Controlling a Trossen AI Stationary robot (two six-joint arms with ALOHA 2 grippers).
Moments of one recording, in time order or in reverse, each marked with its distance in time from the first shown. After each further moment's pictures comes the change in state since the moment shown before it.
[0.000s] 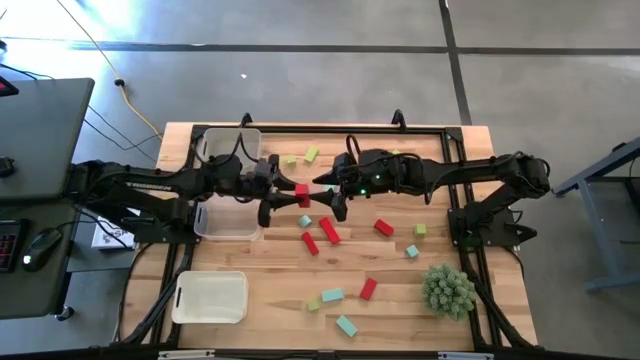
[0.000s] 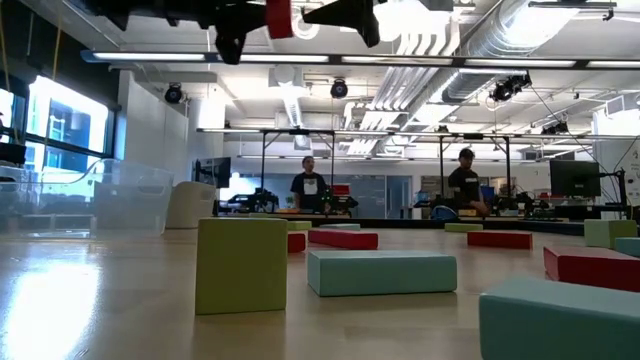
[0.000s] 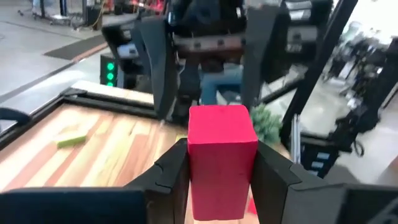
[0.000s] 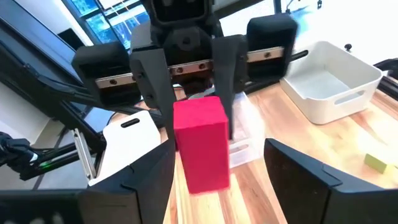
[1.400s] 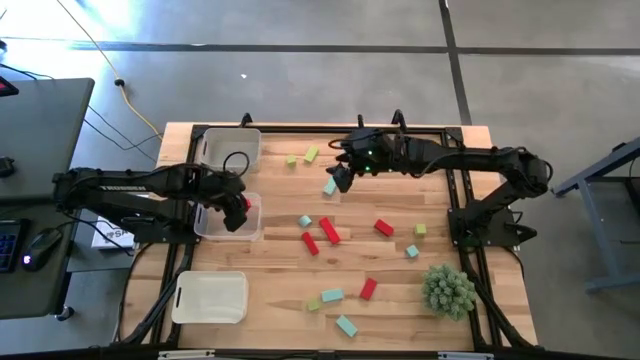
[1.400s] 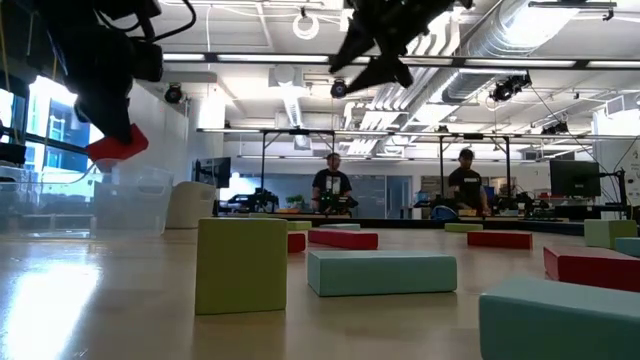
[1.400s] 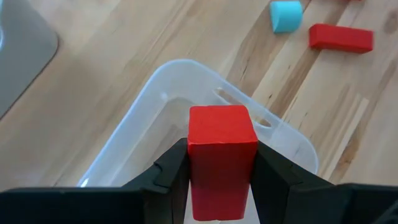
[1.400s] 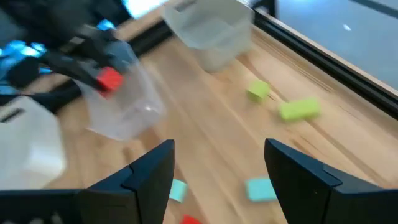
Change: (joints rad) left arm 0.001 -0.211 0.000 -1.224 -0.229 -0.317; right arm -0.205 0.000 0.015 -0.334 0.079 0.050
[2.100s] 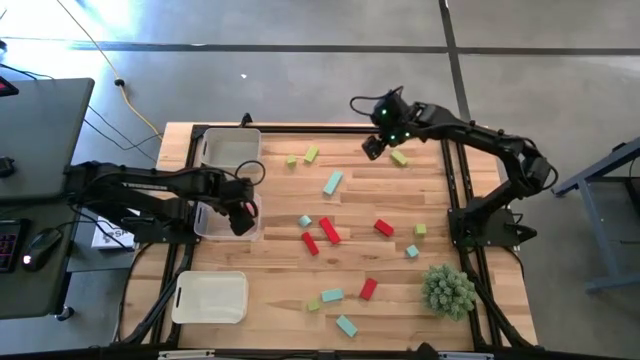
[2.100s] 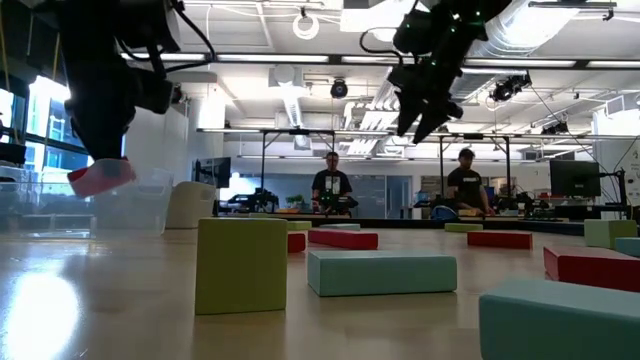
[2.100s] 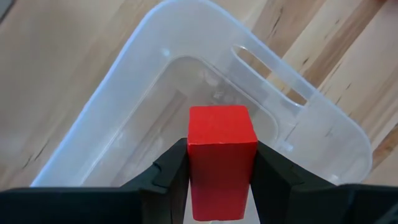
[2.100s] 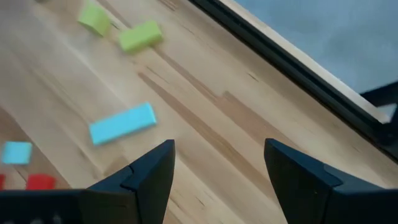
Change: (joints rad) left arm 0.000 0.204 0.000 -0.007 0.041 -0.050; right arm -0.400 0.000 0.000 -0.376 -0.082 -0.203
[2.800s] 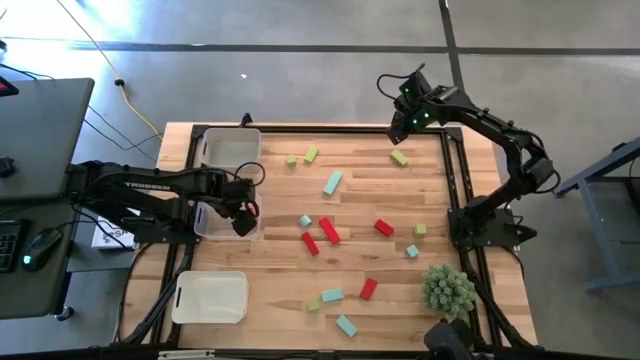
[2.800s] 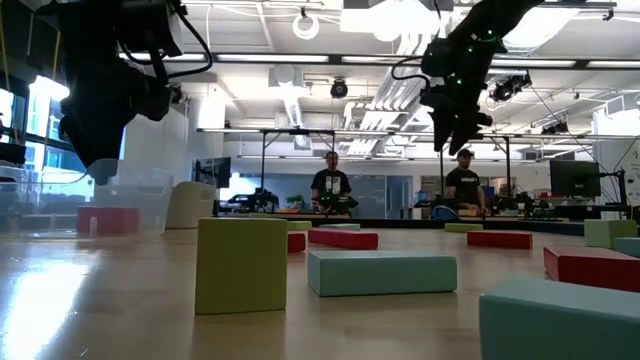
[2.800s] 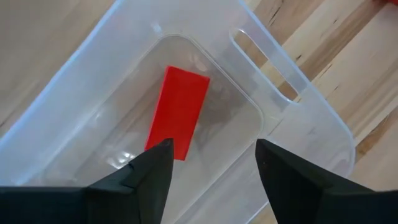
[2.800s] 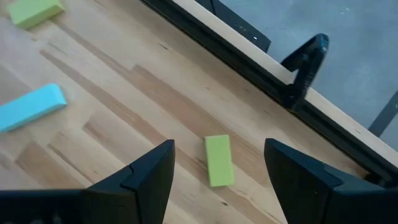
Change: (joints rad) left arm 0.000 0.020 0.000 0.000 0.069 -0.126; right arm -0.274 0.001 0.000 -0.119 -0.028 -0.193
